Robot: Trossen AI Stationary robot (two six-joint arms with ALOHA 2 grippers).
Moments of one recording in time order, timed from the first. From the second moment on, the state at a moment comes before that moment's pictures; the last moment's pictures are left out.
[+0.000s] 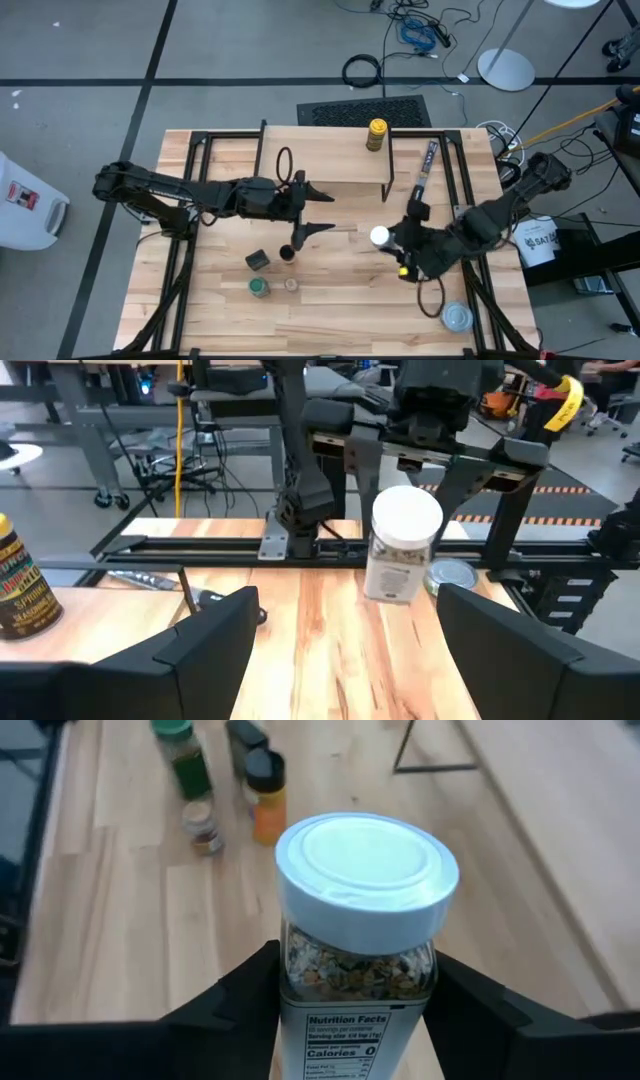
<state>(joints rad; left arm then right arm) -0.12 1.37 1.10 0.10 -0.09 -0.02 0.61 1.27 1.24 -0.94 0.63 0.63</state>
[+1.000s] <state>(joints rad) -0.13 1.36 1.10 0.10 -0.11 0.01 0.44 1.29 0.47 0.33 0.67 0.42</state>
